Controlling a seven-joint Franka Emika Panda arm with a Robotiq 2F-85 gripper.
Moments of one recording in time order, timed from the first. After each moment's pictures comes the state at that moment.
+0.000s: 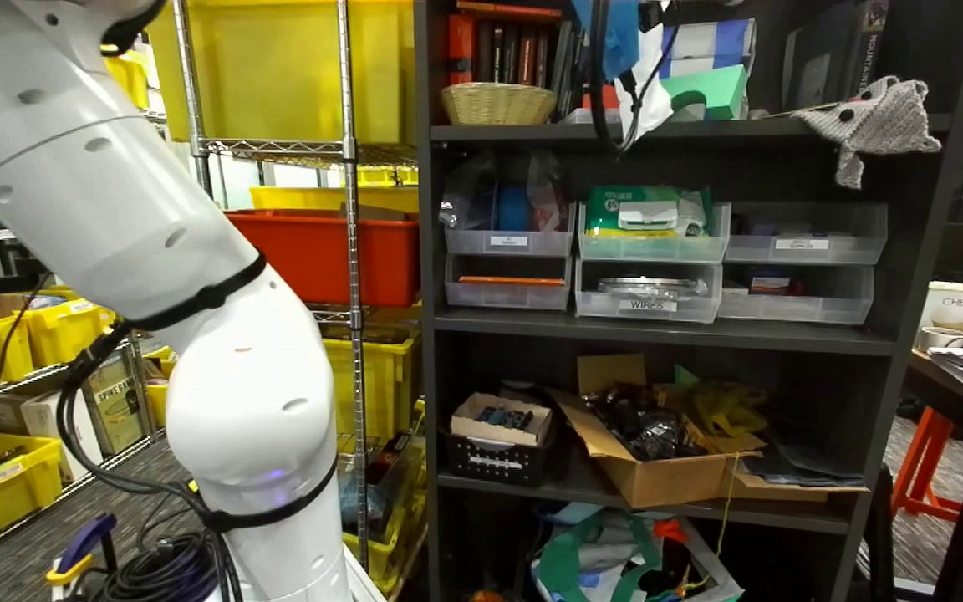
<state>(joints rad) -0.32 -0.55 -0.15 -2.15 1.68 1.81 -0.68</state>
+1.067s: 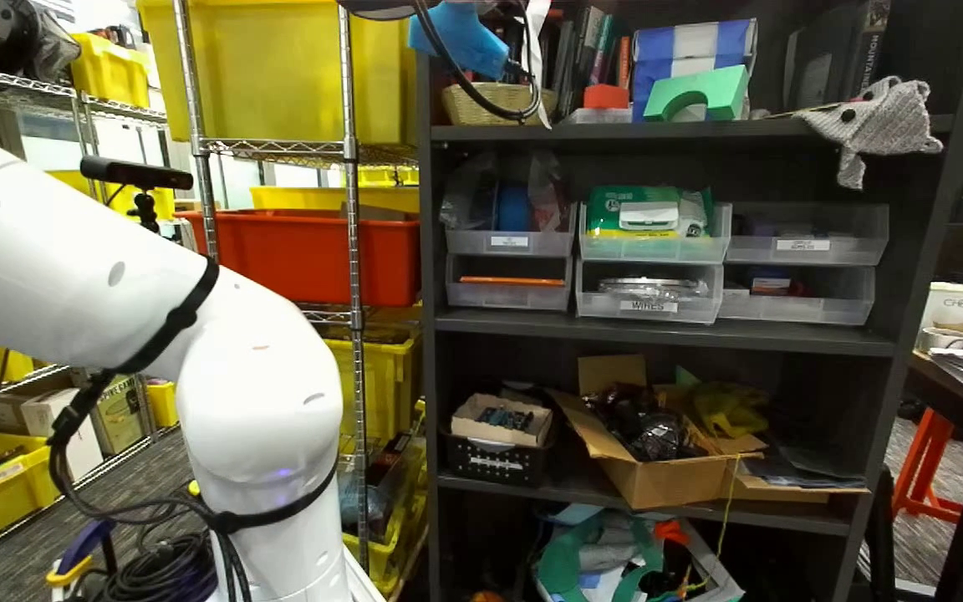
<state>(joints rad) -0.22 -0.90 0.31 -2.29 1.85 2.58 -1.15</state>
